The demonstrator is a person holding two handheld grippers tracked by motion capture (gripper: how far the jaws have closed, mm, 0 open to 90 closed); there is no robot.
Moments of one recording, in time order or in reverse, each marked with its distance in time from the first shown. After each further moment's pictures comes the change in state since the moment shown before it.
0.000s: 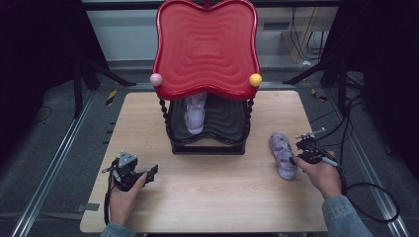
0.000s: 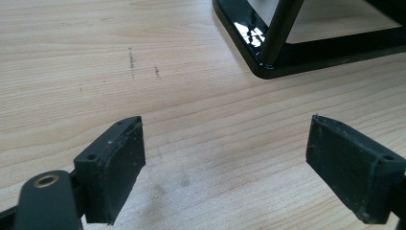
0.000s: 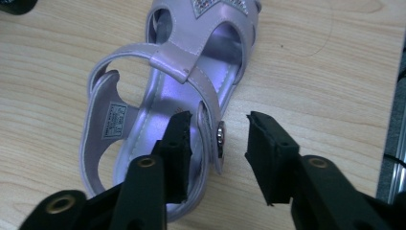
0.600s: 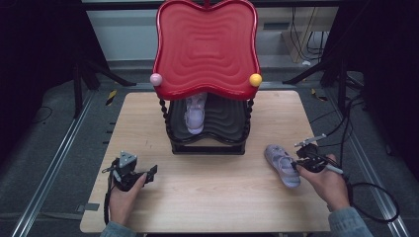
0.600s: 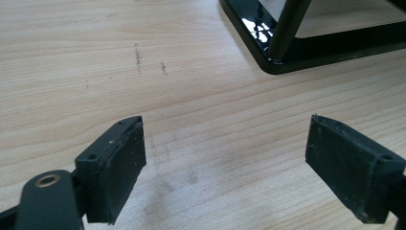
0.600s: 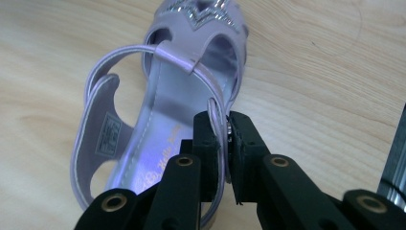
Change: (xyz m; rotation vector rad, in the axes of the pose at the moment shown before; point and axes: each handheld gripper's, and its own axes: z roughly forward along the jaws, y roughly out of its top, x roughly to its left) left arm 0.002 -0.002 0.002 0.008 0.021 -0.001; right arm 0.018 -0.021 -0.029 -0.037 0.051 -0.149
